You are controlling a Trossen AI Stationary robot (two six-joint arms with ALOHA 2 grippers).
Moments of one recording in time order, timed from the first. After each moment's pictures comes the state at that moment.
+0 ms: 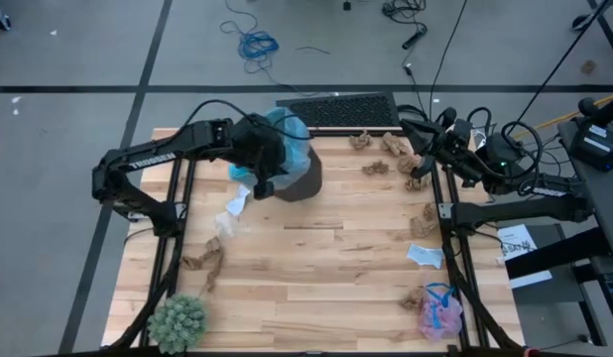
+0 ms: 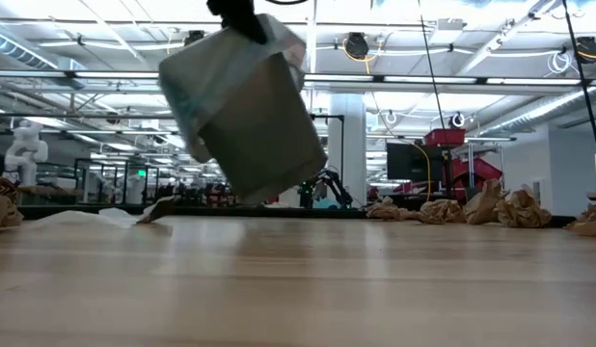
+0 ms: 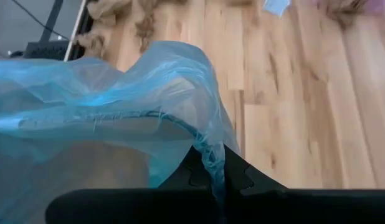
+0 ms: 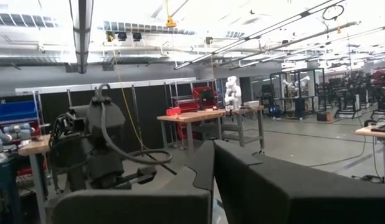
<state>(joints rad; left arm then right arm) 0.27 1.45 1.59 -0.97 0.13 0.19 -0.13 0.70 0.86 0.16 0.39 0.02</state>
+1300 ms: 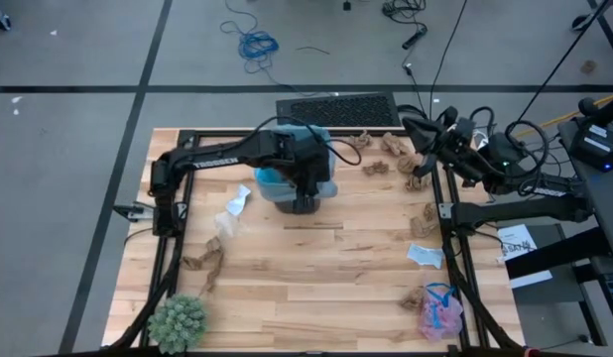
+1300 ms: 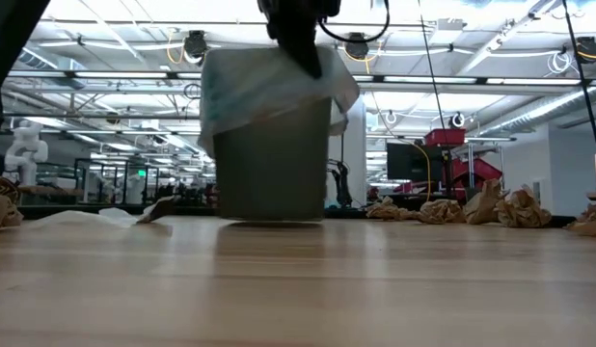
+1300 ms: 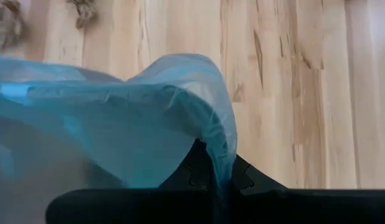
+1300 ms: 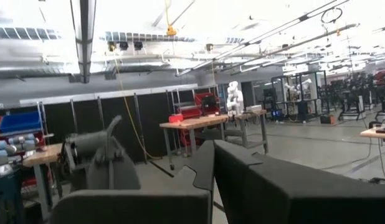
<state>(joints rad) 0.17 1.89 1.96 -1.13 0.15 0.11 -0.13 0.70 0.86 0.20 0.39 0.04</state>
